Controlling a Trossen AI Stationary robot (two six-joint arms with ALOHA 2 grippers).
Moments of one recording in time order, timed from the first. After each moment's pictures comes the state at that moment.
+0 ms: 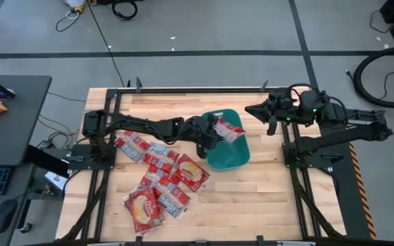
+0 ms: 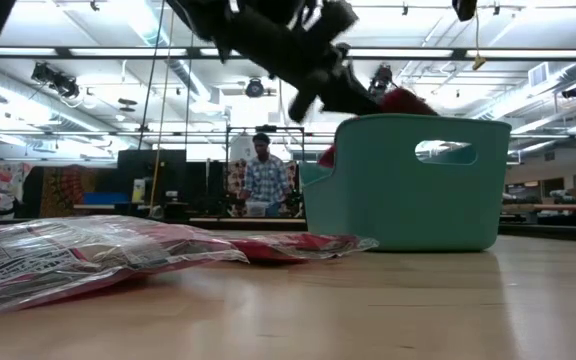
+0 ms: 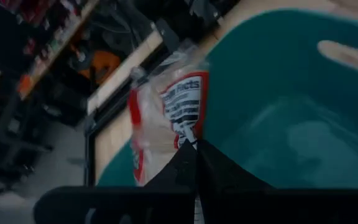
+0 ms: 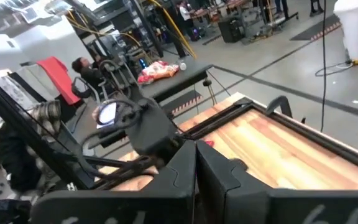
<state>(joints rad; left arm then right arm) 0.06 1.89 1.30 0.16 -0.05 0.78 -0.03 0.76 0.94 -0.25 0.18 0.45</state>
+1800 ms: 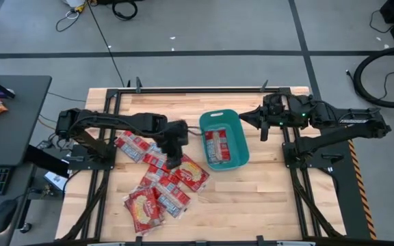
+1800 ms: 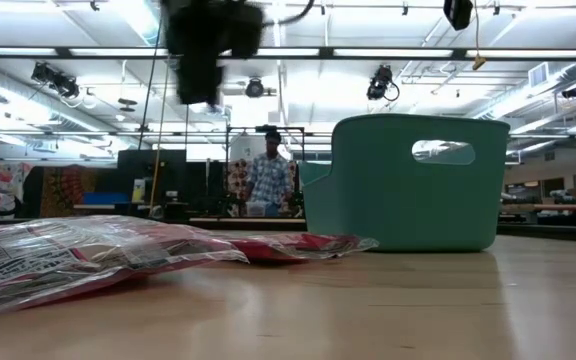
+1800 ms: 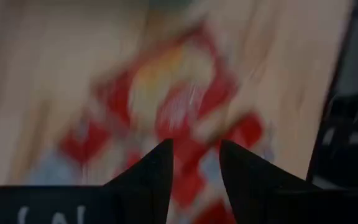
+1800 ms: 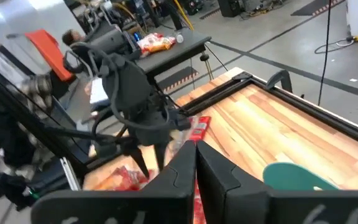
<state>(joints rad) 0.01 1.59 1.30 -0.87 0.27 -0.36 0.01 0.83 0.94 -0.30 0.19 0.45</state>
